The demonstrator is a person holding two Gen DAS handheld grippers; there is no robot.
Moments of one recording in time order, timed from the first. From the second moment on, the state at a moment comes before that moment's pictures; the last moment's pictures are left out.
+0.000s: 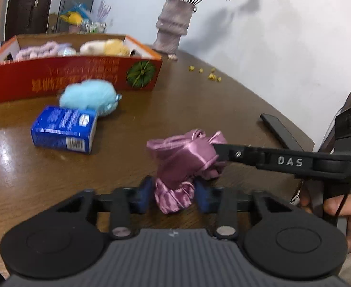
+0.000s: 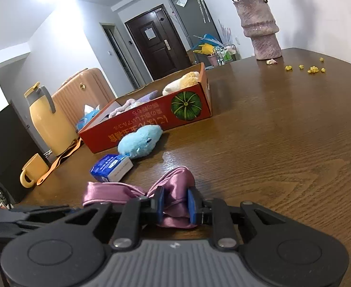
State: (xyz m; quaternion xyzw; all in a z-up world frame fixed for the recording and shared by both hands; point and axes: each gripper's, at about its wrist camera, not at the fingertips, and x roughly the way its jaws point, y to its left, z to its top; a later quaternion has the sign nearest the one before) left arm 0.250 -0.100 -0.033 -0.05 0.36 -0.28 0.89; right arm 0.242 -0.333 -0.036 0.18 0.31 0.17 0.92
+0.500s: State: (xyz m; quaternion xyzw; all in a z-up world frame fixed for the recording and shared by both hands) left arm 0.356 -0.071 0.058 -0.09 0.26 -0.29 0.91; right arm 0.338 -0.323 0.054 0.18 0.20 0.18 0.95
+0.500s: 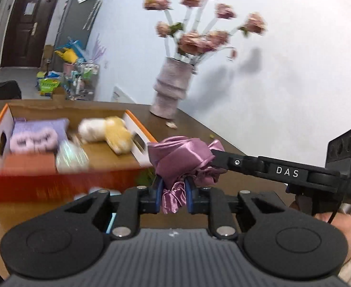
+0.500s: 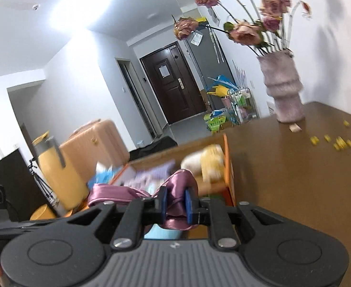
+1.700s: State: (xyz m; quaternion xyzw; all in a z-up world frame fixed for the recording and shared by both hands) left arm 0.222 0.014 0.050 -0.03 0.19 -0.12 0.97; right arm 0.250 -0.286 0.051 0.07 0.19 0.16 0.97
